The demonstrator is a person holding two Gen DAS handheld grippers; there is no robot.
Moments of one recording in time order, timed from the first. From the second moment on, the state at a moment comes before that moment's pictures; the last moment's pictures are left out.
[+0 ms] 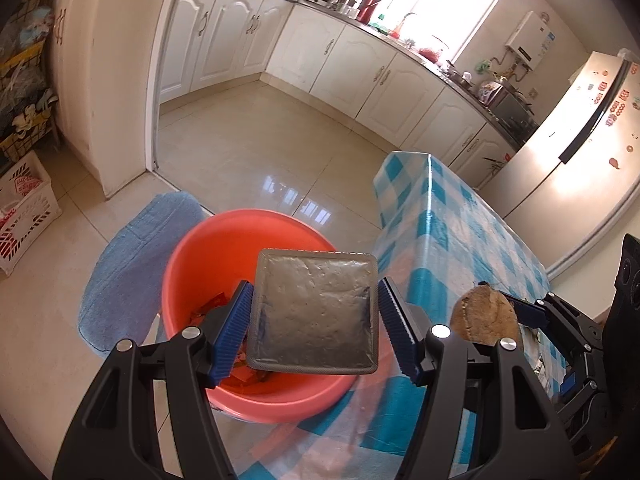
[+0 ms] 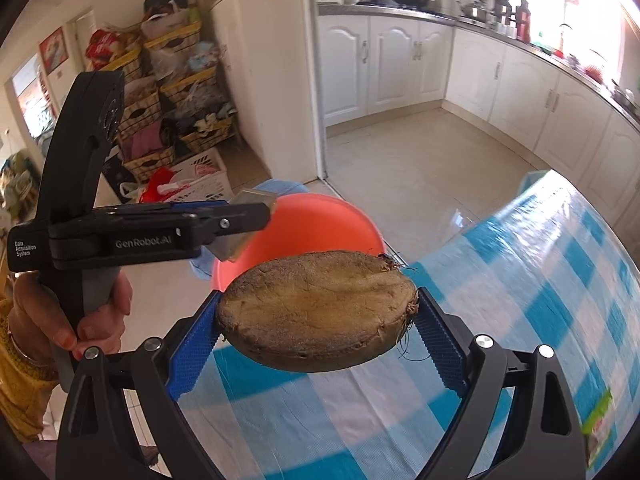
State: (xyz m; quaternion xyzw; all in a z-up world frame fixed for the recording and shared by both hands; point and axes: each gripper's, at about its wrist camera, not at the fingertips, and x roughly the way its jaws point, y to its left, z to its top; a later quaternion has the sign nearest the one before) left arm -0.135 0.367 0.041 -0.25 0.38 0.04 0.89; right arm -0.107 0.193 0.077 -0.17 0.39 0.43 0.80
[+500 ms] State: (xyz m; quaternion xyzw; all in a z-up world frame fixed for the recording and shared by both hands) left arm -0.132 0.380 0.020 -0.26 0.39 0.06 0.88; right arm -0.099 0.233 0.044 -0.20 0.42 0.45 0.77
